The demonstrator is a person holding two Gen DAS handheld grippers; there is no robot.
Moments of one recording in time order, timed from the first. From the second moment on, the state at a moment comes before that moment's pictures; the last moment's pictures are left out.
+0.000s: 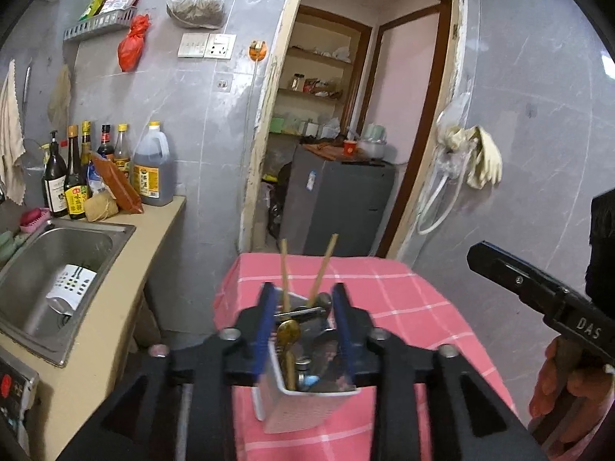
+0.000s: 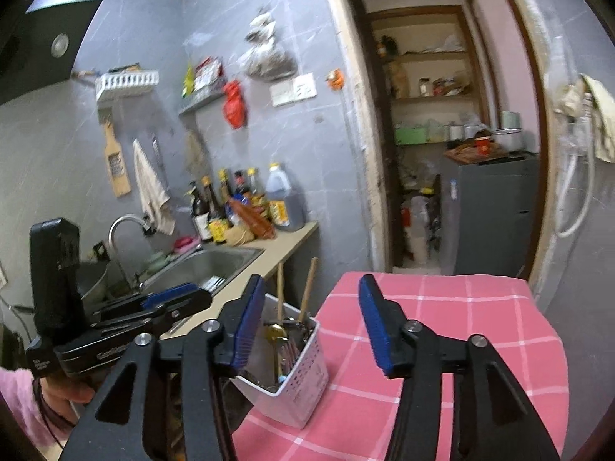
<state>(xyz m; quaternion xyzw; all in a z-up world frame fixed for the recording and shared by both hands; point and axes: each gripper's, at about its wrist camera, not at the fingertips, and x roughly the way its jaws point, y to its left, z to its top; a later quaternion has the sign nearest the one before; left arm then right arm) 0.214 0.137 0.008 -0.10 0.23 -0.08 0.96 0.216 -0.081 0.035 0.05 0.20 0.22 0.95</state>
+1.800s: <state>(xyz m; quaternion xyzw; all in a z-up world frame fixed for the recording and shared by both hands) 0.014 0.035 0.004 -0.08 0.19 -0.03 0.98 0.002 -0.226 0.017 0.04 0.18 0.10 0.98</state>
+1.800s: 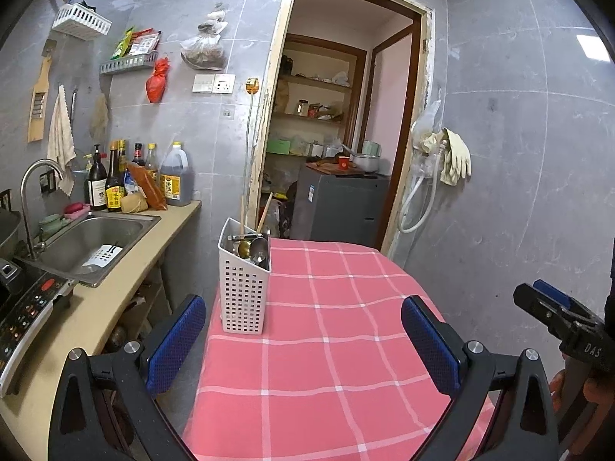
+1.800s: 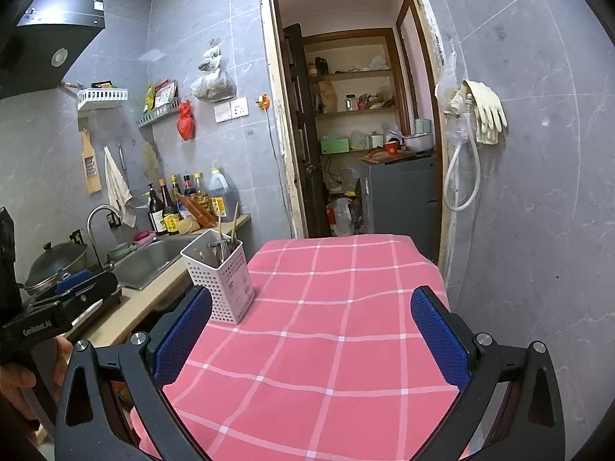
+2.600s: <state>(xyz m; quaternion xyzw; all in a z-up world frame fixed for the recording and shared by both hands) 0.014 0.033 0.002 -0.09 0.19 -0.03 0.98 0.000 -0.222 0.014 0.05 0.18 0.10 0.98</state>
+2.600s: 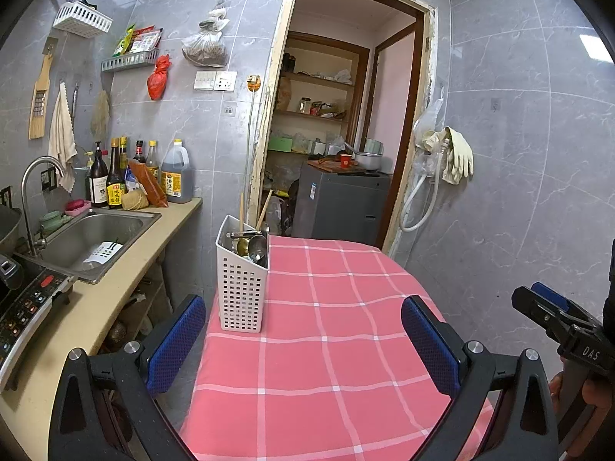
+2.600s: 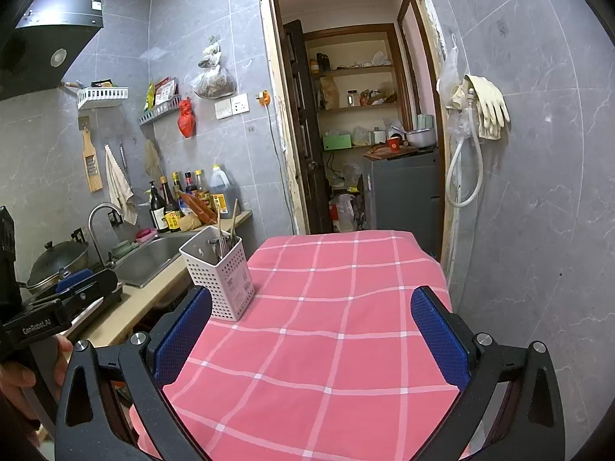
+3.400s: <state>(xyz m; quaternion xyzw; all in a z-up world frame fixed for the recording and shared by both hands) 0.016 0.039 -0.003 -0.09 0.20 -0.02 0.98 -0.003 -0.217 0.012 0.04 0.19 0.10 0.98</state>
